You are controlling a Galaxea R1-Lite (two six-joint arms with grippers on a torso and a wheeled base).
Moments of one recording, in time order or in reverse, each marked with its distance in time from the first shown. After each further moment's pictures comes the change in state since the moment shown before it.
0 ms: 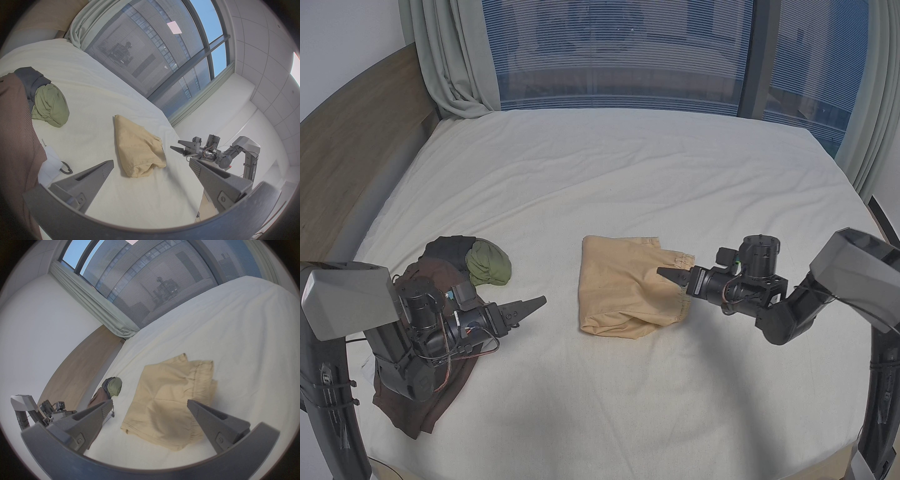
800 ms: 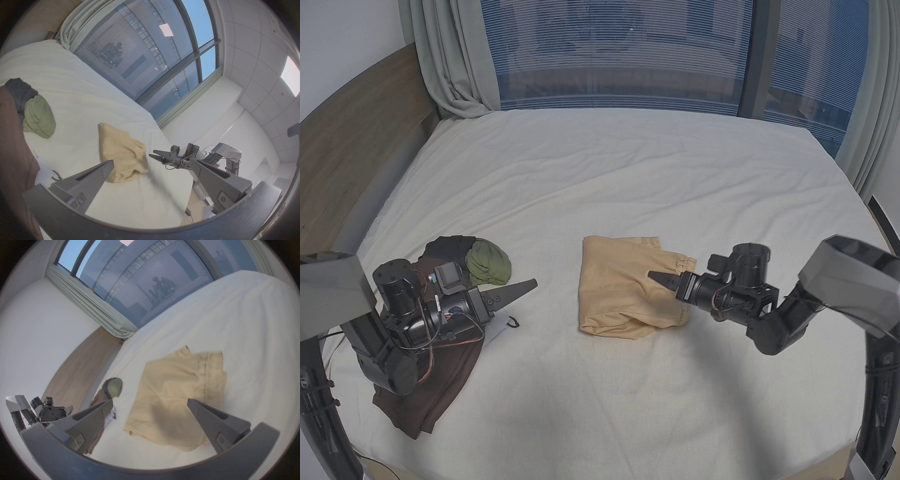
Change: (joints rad) left arm 0.024 -0.136 0.026 0.000 -0.130 -0.062; right arm 0.054 0.030 0.014 -0.073 -0.061 0.061
